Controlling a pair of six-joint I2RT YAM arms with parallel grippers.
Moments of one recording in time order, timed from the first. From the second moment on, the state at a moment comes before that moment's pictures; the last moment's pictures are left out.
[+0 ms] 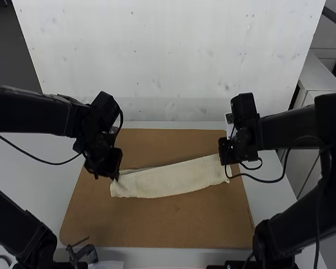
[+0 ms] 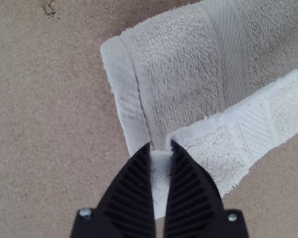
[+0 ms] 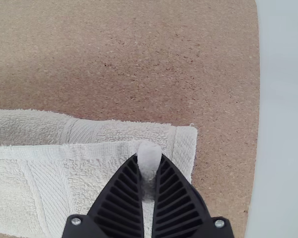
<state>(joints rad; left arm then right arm) -0.52 1.34 0.71 -0.61 -0.05 -0.25 0.20 1.27 0.52 -0.16 0.04 -0.01</state>
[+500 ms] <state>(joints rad) -0.45 1.52 0.83 -0.52 -0.07 -0.18 0.19 1.46 0.55 -0.06 0.06 -0.01</state>
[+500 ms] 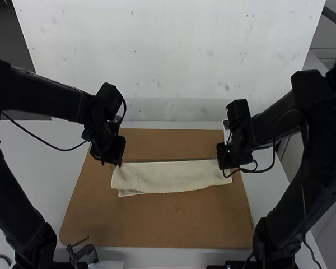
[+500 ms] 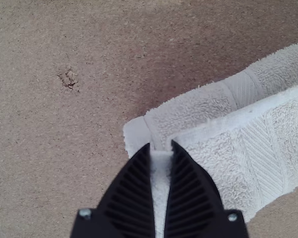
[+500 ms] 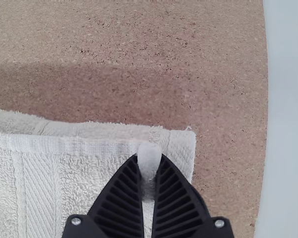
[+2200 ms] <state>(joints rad) -0.22 1.41 0.85 -0.48 -0.06 -0.12 0.14 1.68 0.68 -0.16 -0.05 0.12</state>
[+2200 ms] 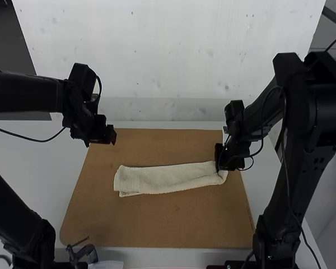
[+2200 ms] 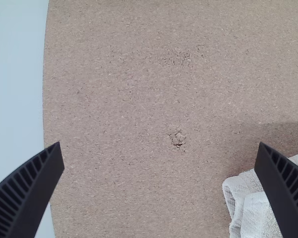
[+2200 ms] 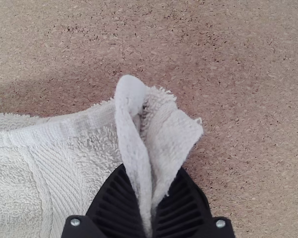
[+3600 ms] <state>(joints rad) -0.18 1.27 0.72 -0.42 -0.06 -0.11 0.27 1.51 0.86 -0.45 0.11 0.05</state>
